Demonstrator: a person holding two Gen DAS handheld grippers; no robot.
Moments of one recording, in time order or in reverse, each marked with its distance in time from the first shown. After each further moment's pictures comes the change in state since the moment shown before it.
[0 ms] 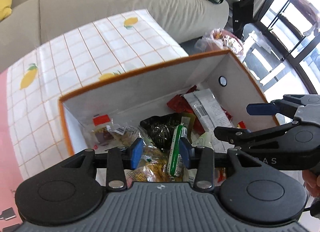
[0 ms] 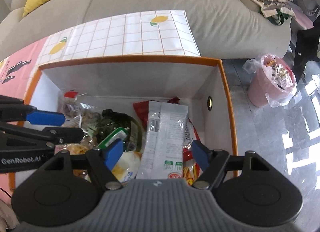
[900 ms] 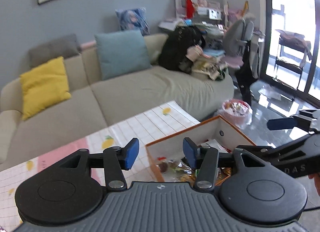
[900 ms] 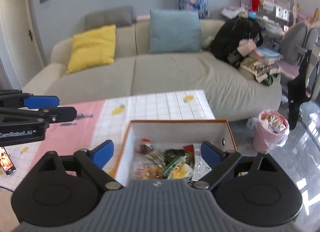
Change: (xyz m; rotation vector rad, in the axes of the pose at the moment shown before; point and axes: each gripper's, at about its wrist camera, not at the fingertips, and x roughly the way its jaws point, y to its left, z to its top) left arm -0.235 -0.035 -0.117 0.128 -0.546 0.245; right arm -0.222 0.088 -0.103 0.002 -0.487 0.080
